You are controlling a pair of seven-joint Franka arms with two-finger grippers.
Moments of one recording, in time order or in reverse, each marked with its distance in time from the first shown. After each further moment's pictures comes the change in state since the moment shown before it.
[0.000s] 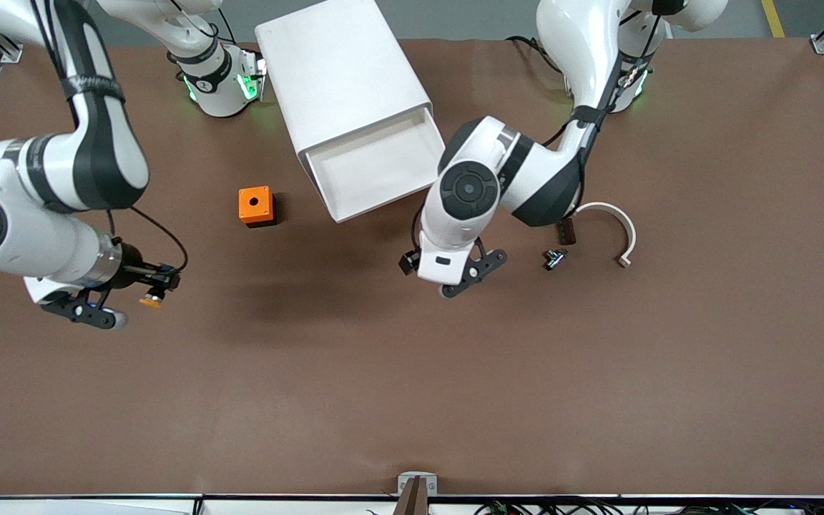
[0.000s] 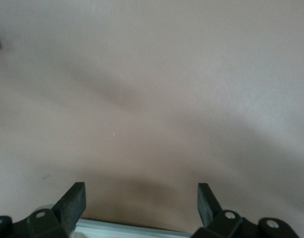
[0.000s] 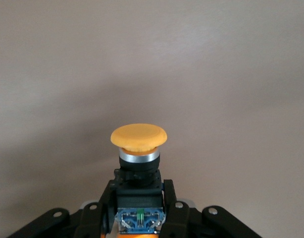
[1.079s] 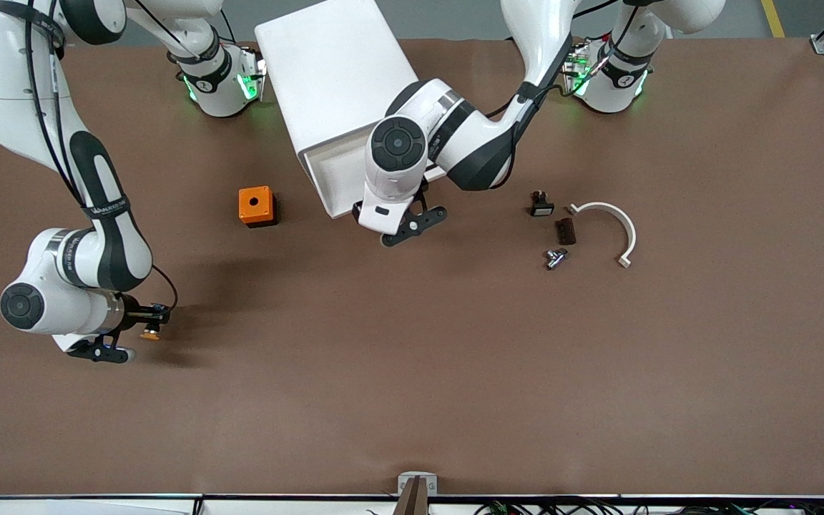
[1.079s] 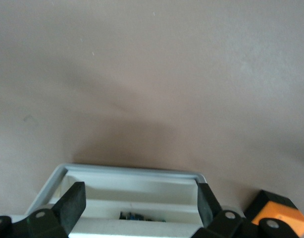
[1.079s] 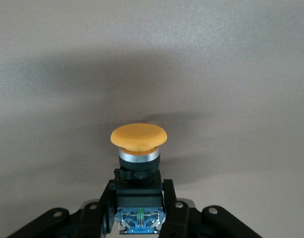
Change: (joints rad) left arm -0.103 -0.006 -0.058 -0.030 -0.073 -0.002 -0.018; right arm -0.142 0.331 0.002 0.000 -0.026 0.294 -0.243
